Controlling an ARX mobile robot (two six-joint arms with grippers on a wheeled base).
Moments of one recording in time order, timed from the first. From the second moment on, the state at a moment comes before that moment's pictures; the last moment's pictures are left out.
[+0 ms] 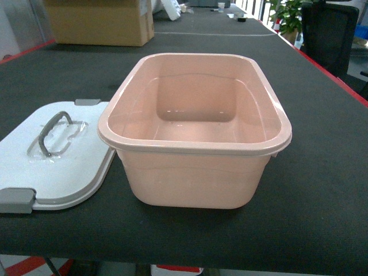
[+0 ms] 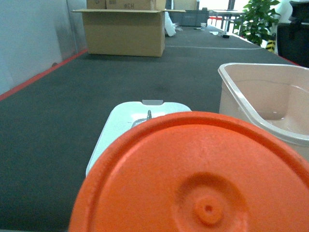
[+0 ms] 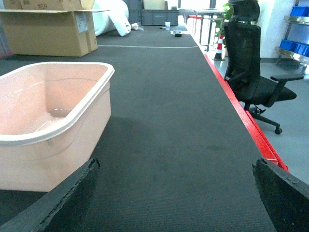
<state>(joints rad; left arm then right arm) 0.00 0.01 0.01 -0.01 0.00 0.00 0.00 0.00 0.01 -0.01 0.00 0.00</state>
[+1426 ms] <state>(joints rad) -0.32 1.53 0.54 1.15 -0.39 0.09 0.00 0.00 0.01 -0.01 0.00 0.00</state>
